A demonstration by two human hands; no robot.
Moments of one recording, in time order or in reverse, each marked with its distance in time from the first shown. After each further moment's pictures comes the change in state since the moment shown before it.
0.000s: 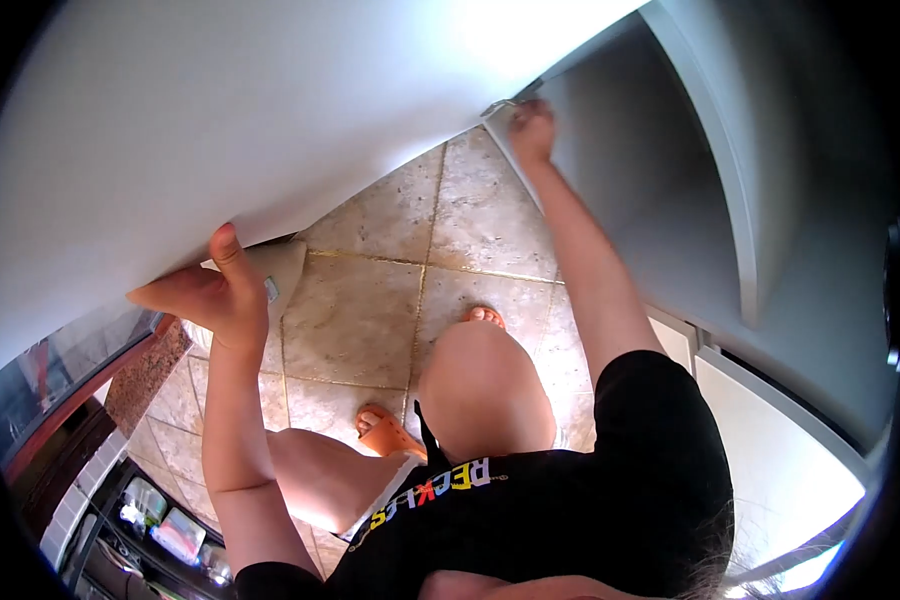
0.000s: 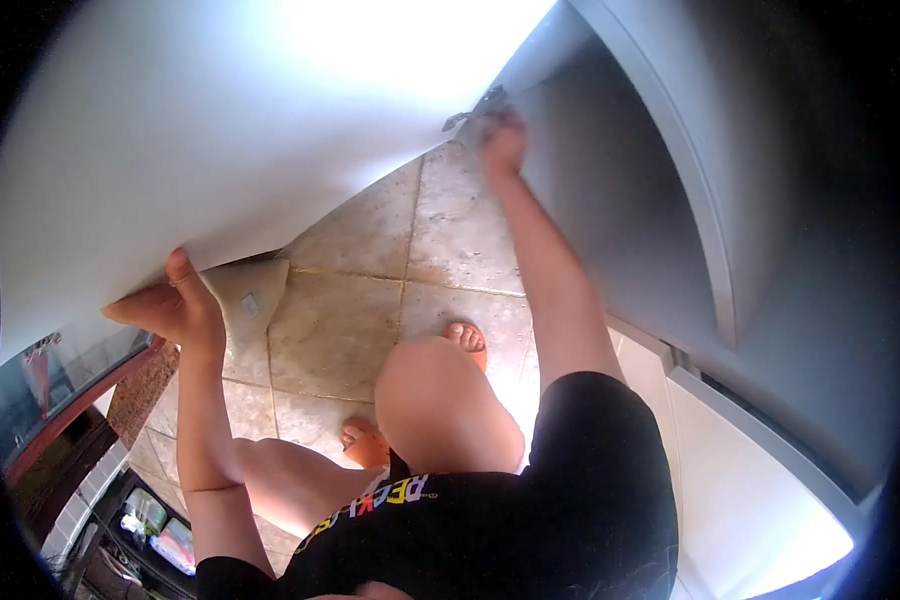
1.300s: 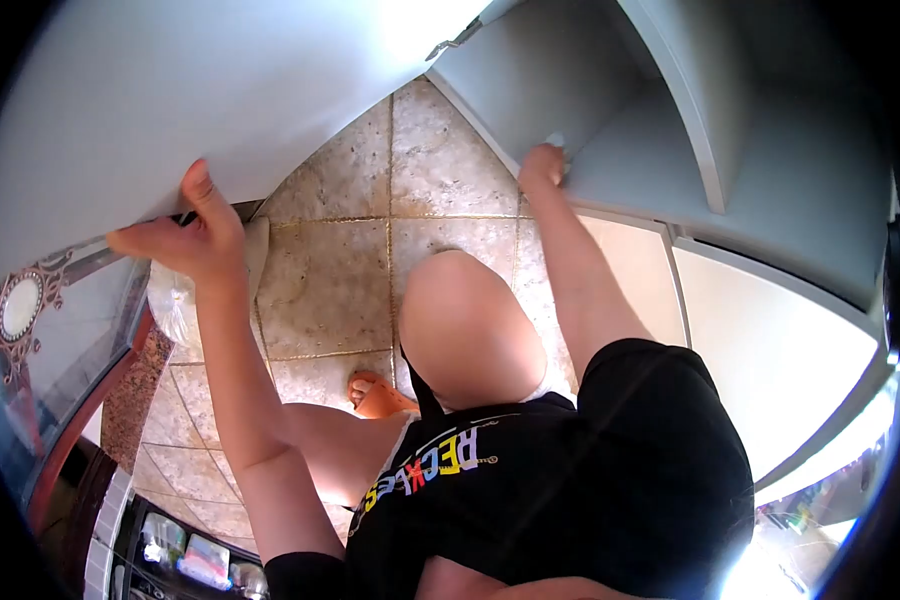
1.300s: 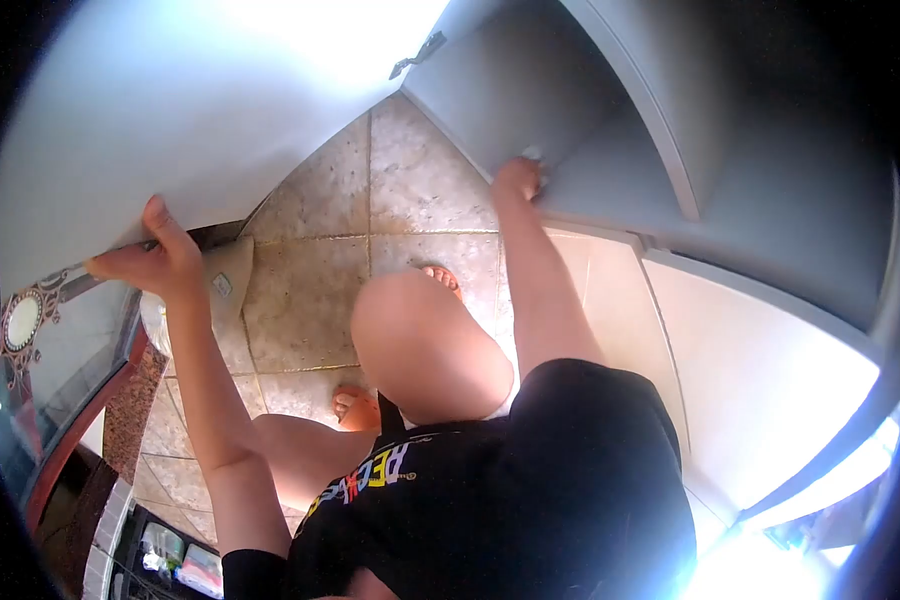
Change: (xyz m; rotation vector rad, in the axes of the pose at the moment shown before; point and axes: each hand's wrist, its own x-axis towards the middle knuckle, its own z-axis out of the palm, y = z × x) left_hand -0.002 -0.012 0.000 0.146 0.056 0.136; right_hand -0.140 0.079 -0.097 -0.891 -0.839 0.483
